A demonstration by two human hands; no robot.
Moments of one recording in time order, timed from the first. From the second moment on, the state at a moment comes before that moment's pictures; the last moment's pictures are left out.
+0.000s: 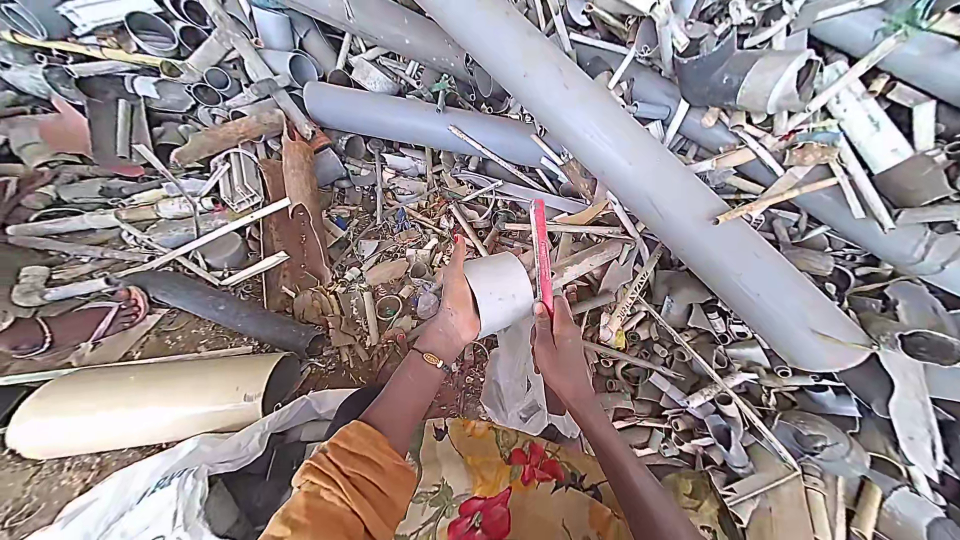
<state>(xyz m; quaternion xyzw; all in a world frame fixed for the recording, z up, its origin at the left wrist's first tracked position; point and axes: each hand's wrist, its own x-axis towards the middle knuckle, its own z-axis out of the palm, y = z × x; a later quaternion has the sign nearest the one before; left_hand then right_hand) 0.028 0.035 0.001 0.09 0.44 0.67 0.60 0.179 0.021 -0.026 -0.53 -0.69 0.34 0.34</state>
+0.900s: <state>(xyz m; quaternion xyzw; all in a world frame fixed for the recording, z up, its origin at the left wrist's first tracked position) 0.038 0.037 -0.007 0.05 0.48 0.71 0.52 0.155 0.011 -0.025 -0.54 -0.72 0.31 0.30</state>
